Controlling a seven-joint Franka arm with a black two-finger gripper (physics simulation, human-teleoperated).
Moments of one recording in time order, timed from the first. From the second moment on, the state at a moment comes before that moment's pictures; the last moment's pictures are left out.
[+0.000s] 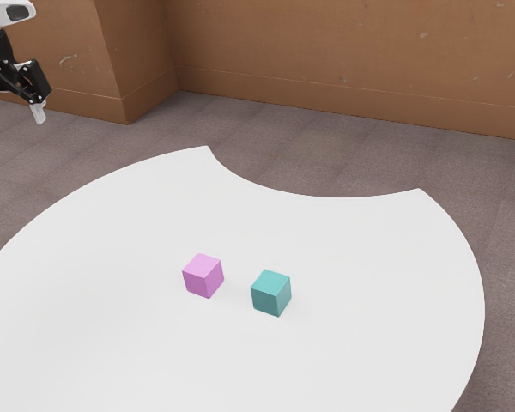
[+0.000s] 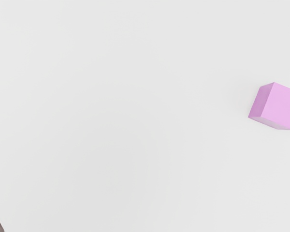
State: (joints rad) arm 0.12 -0.19 0.20 -1.63 0.04 1.47 -0.07
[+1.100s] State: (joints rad) arm 0.12 -0.07 -0.51 -2.06 -0.19 1.92 -0.20
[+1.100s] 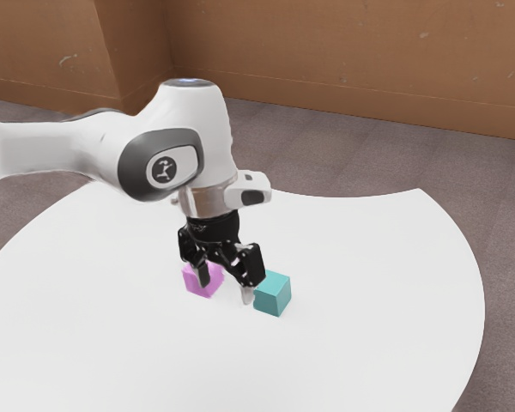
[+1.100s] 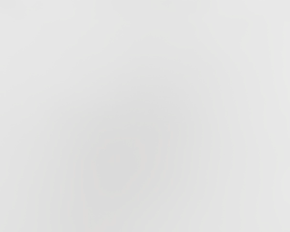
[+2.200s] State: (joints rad) arm -0.02 0.31 -0.21 -1.96 -0.06 2.34 -0.24
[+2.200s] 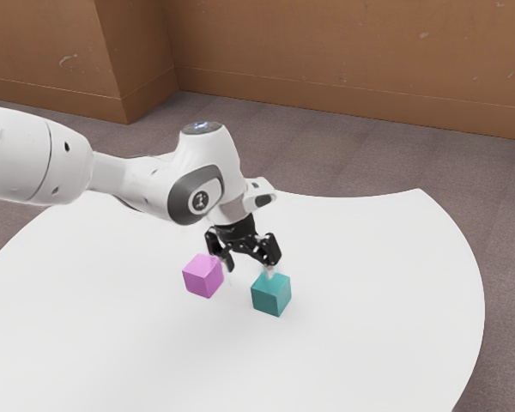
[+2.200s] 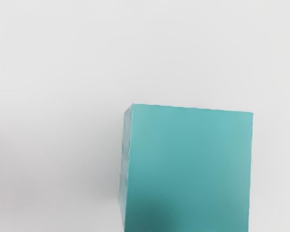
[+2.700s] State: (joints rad) arm -0.08 0.41 -0.20 -1.84 0.01 2.21 -0.25
